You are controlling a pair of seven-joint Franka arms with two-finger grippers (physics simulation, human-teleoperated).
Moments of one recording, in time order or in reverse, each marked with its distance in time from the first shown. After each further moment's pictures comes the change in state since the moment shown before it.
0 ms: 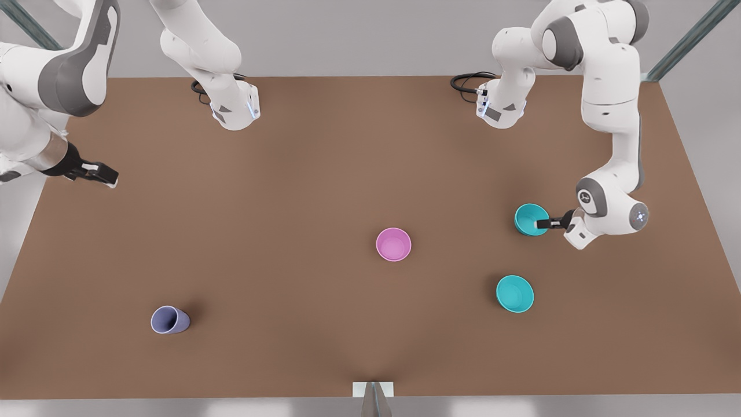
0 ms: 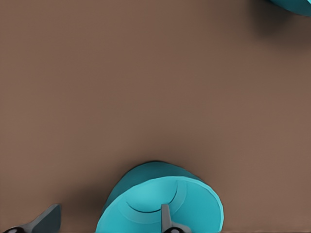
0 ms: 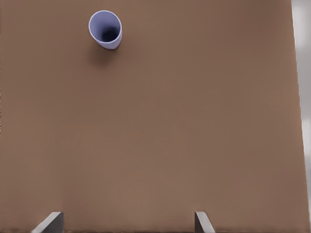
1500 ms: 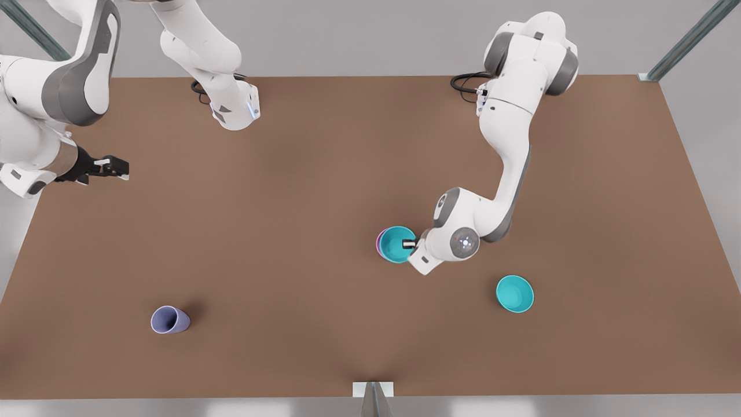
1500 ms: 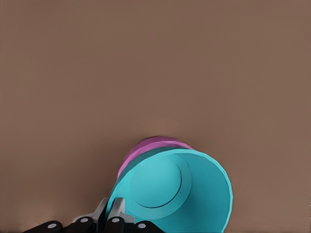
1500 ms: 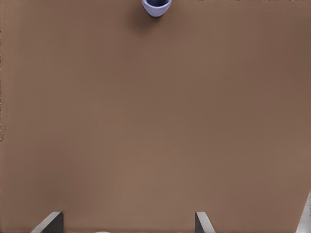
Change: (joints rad) left arm -0.335 0.256 -0.376 0.670 0.046 -0.175 -0.805; right arm -0.003 0.027 0.006 -0.004 0.023 -0.060 -0.288
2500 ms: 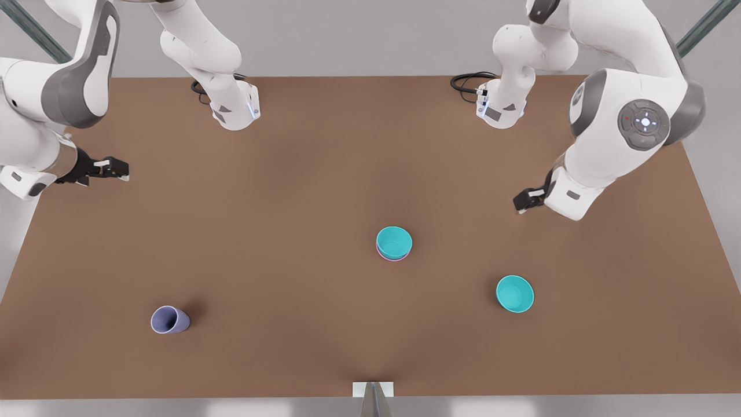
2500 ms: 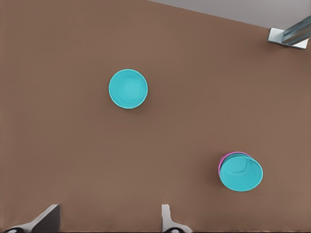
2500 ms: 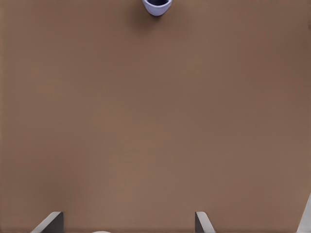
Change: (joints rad) left arm 0.195 -0.470 0.071 0.194 0.330 -0.560 -0.052; right arm -0.014 0.008 0.008 0.002 0.000 0.000 -0.006
